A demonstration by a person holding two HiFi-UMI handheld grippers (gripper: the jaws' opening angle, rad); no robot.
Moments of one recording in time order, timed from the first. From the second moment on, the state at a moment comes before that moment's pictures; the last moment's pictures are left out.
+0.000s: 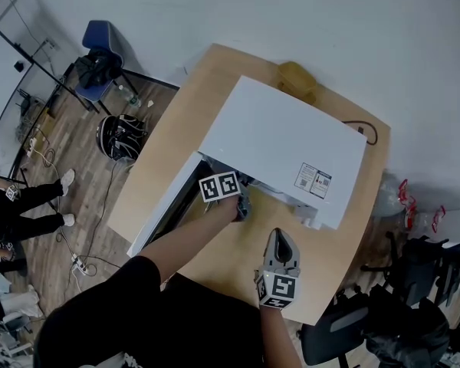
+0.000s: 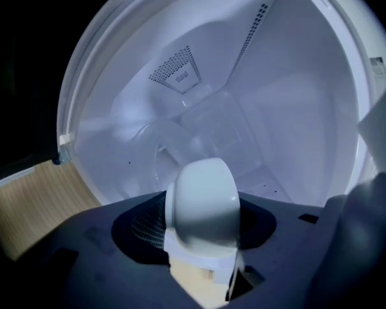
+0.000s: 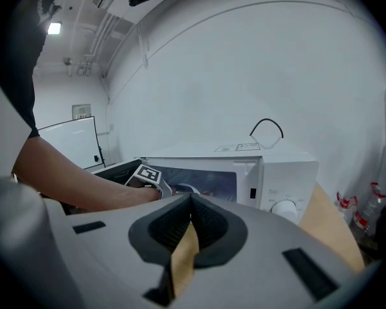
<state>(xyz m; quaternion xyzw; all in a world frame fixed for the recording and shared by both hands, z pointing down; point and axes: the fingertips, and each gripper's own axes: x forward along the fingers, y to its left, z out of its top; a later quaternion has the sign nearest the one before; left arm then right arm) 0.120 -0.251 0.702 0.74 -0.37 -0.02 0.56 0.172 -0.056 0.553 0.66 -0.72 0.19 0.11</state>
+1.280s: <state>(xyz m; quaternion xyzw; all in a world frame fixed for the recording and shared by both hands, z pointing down) 0.116 -0.273 0.701 0.84 -0.43 0.03 0.34 0.172 -0.059 0.552 0.66 -0.71 0.22 0.08</state>
